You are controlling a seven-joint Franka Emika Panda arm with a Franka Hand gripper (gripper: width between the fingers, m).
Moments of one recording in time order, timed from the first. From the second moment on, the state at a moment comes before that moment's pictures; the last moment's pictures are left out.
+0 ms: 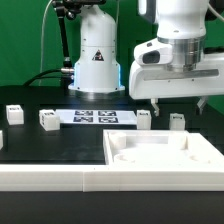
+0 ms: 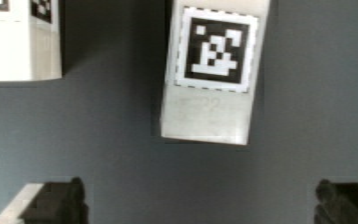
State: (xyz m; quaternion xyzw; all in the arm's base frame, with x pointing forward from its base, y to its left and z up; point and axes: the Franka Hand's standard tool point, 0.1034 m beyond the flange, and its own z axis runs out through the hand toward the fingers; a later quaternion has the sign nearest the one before) arm 0.434 0.145 0.044 -0.99 0.05 0.12 0.05
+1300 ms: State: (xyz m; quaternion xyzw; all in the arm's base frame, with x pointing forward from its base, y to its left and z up) arm 0.411 0.156 0.013 -0.93 0.04 0.37 0.04
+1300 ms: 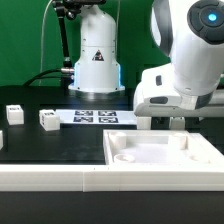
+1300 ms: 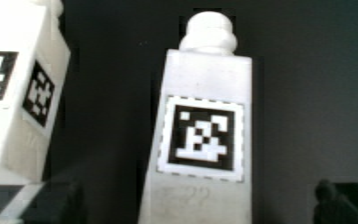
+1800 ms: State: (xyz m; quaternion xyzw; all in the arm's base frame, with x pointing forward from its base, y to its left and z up) arm 0.400 0.152 0.007 -0.92 0.05 0.38 0.04
